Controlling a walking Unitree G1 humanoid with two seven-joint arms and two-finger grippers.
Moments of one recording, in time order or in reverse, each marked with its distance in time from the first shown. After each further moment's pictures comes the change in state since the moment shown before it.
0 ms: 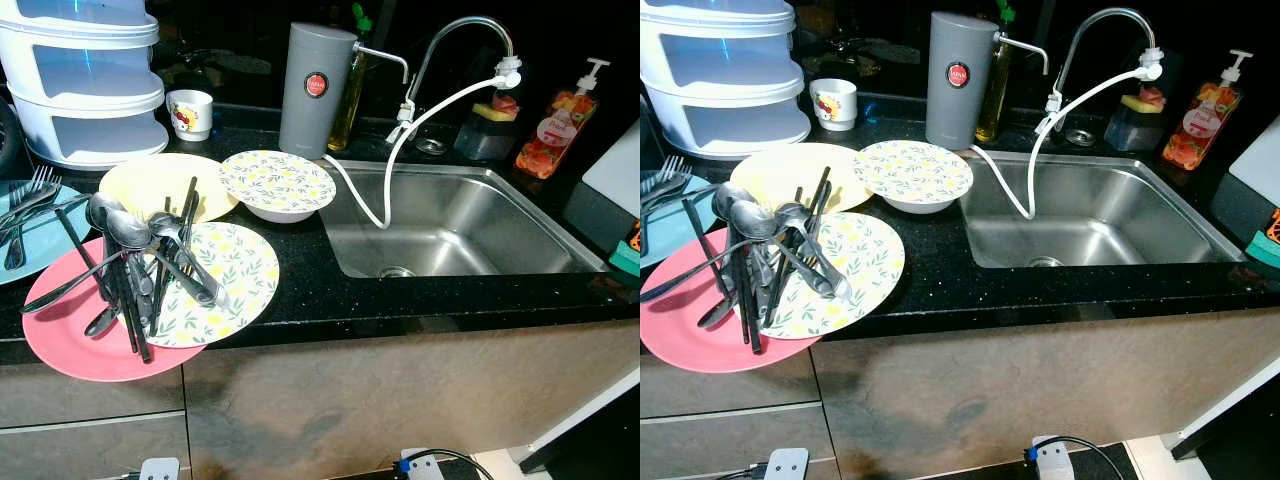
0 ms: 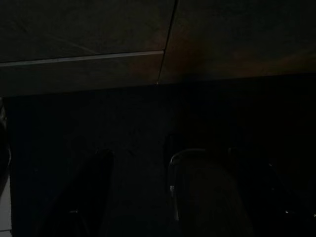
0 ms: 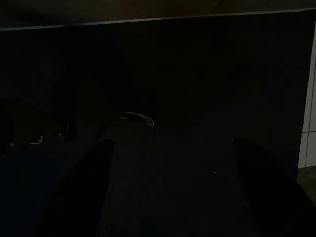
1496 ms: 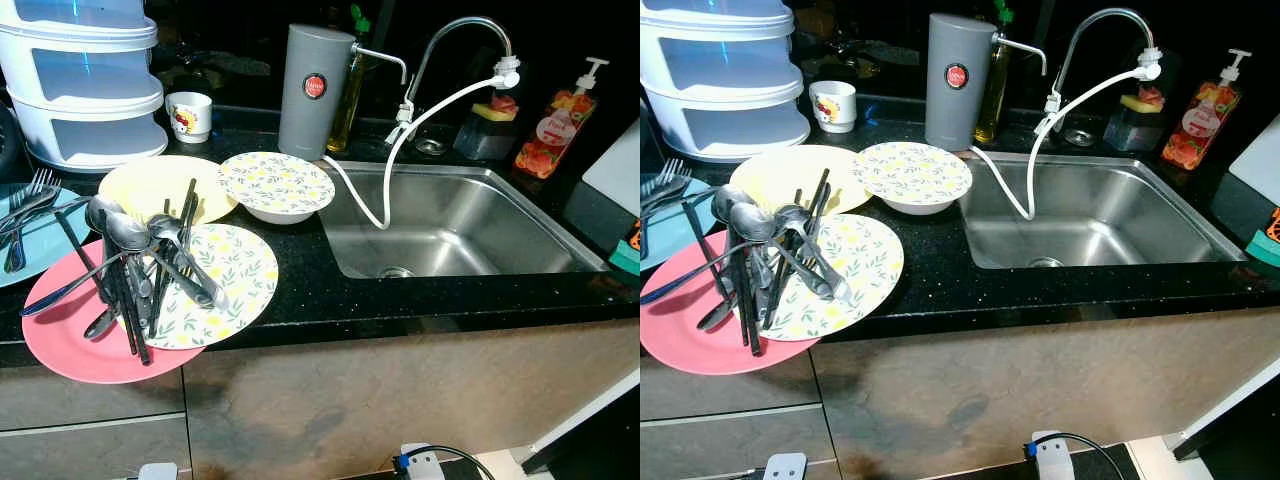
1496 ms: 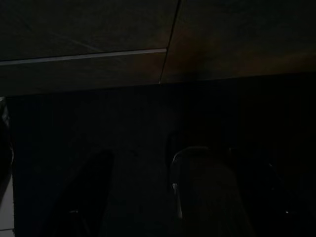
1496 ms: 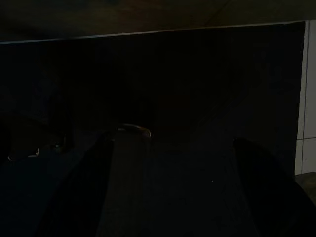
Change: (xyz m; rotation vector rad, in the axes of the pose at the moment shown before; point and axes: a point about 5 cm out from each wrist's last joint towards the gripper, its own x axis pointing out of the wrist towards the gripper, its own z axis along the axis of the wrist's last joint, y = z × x) left arm -0.002 0.002 -0.007 -0.002 0.004 0.002; right arm 0.000 0.001 0.006 0.002 -0.040 -0.027
